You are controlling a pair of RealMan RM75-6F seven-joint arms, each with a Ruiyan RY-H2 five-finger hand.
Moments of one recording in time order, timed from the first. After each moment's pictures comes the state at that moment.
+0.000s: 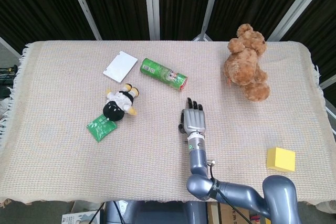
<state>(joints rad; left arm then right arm) 0.05 -0.90 -0.05 -1.70 1.42 1.54 -0.23 0.90 -2.00 0.47 -1.33 -0.49 1.24 -0.86</state>
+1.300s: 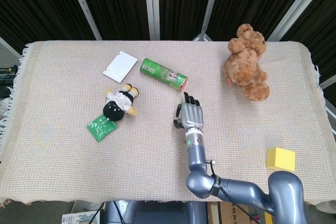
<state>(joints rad) 0.04 -0.89 -0.06 -1.72 1.39 1.52 -0.21 0.93 -1.94 0.54 -1.44 -0.43 1.26 -0.82</state>
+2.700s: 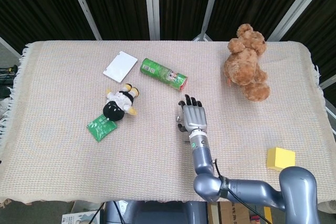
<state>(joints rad) 0.03 -0.89 -0.06 -1.74 1.38 1.51 -0.19 0.93 -1.80 0.47 -1.64 -0.36 1.30 -0.89</state>
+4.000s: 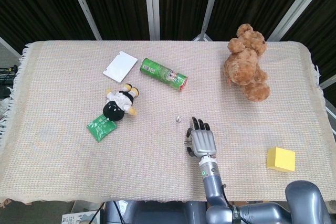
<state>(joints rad) 0.03 -0.88 -0.07 -1.75 1.34 1.48 -0.20 0.75 -1.83 0.21 -1.79 -0.57 1.46 -0.86</state>
